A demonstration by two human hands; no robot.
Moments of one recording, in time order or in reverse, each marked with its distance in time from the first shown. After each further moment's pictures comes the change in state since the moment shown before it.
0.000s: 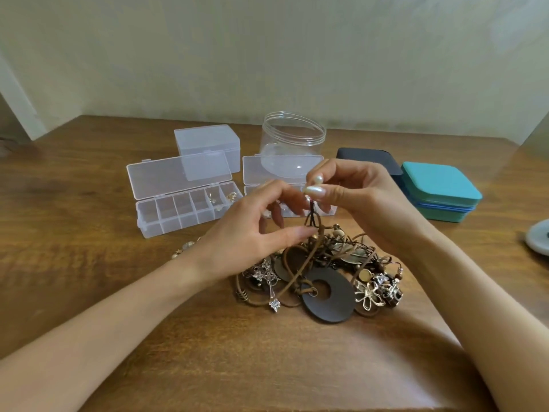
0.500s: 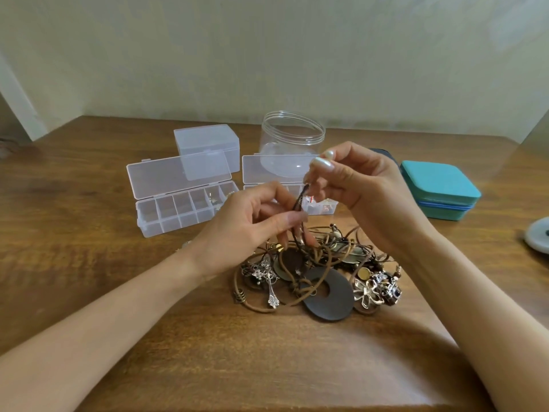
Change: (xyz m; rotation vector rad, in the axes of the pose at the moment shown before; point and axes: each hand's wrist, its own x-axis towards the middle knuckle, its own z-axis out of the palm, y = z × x) left_hand -0.001 0.000 0.000 -0.296 -0.058 0.008; right_hand 0.002 0.000 0.006 0.211 0.138 -0.059
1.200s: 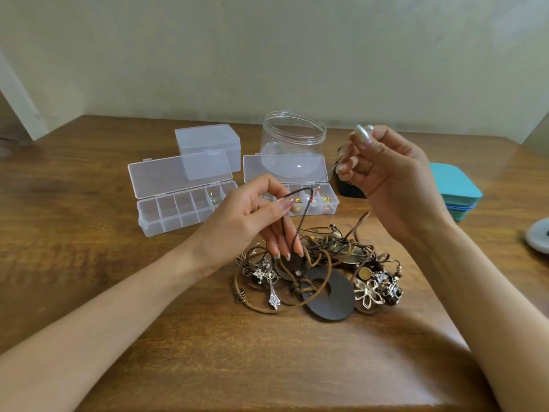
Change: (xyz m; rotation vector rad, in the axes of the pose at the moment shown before) left_hand 0.004 -0.003 -0.007 -0.074 -0.039 -0.012; right_hand 0.003 -0.010 -0.015 0.128 0.149 -0.055
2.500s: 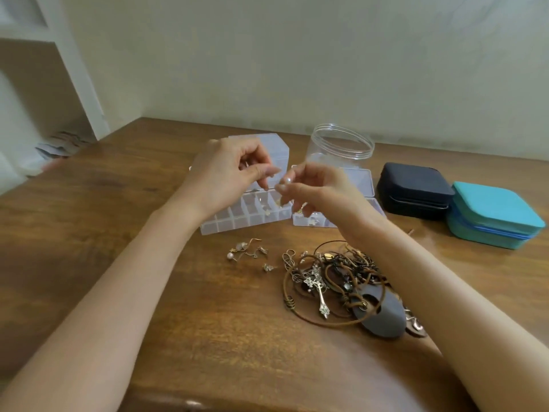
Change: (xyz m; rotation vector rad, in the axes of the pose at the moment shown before) left_hand -0.001 0.018 -0.086 0.761 0.475 0.069; right_hand 0.029 0.048 0.088 -0.534 -0.243 0.252
